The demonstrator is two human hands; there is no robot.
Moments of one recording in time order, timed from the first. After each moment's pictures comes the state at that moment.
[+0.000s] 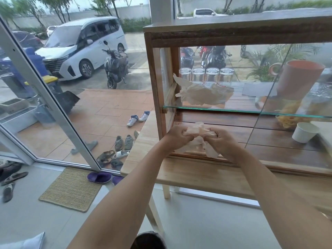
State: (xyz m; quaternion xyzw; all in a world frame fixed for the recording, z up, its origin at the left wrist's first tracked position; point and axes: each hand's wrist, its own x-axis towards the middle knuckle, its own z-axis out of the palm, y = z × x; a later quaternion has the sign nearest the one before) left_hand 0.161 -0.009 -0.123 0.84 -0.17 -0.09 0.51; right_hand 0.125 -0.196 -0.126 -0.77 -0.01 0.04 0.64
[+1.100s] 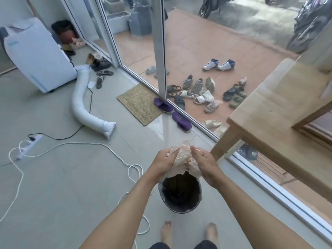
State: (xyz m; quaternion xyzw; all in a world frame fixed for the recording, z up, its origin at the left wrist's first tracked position) left_hand -0.074 0.265 -0.334 0.62 0.30 -0.02 0.73; right_hand 0.011 0.116 -0.324 -0.68 -0.04 0.39 0.62
